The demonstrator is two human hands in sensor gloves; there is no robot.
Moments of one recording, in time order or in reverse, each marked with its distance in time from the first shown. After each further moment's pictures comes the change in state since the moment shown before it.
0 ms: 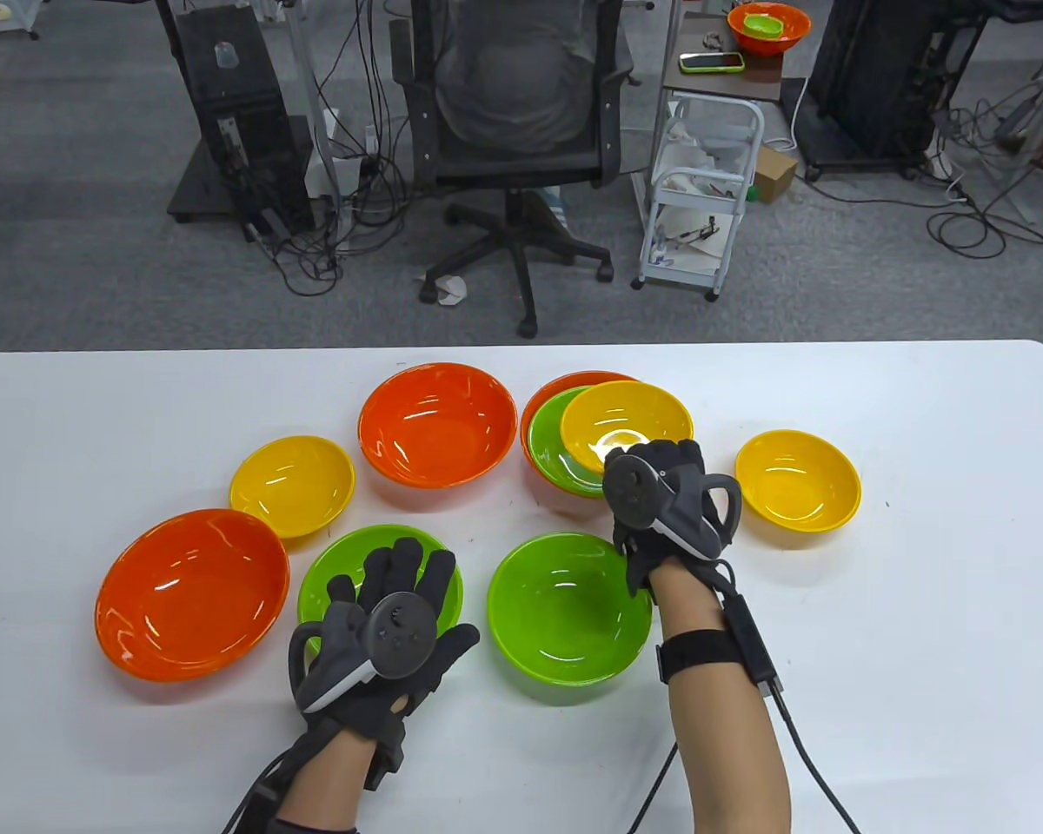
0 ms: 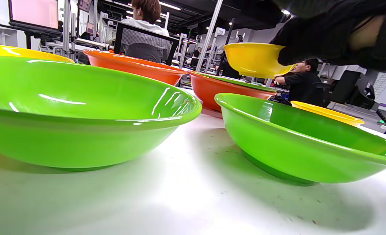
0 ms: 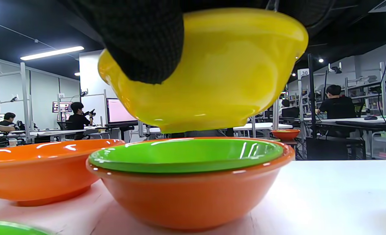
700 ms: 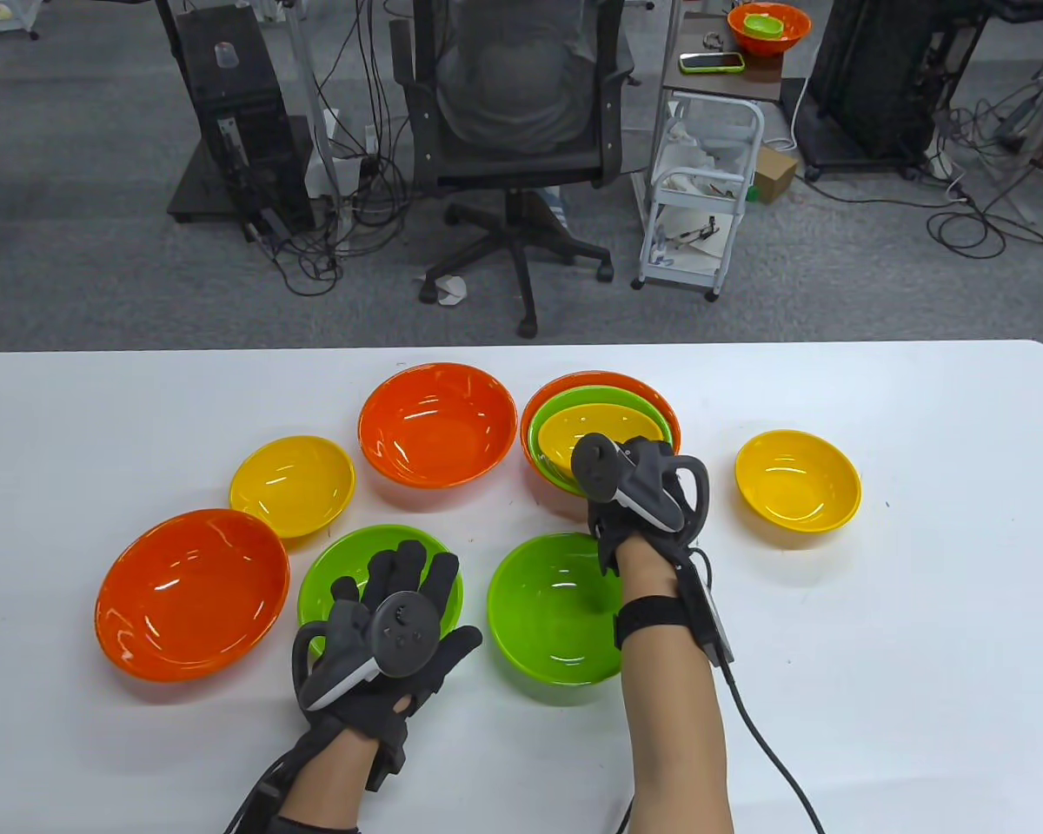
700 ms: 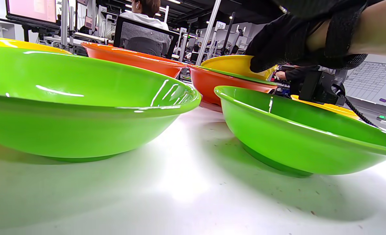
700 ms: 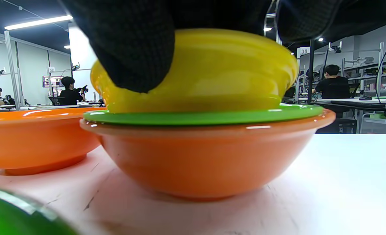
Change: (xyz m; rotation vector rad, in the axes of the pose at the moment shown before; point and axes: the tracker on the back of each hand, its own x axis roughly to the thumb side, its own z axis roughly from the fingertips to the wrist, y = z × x) left_hand 0.001 -0.002 -0.002 -0.026 0.000 -0.001; right_hand 0.016 0.033 -0.026 0.110 0.021 0.035
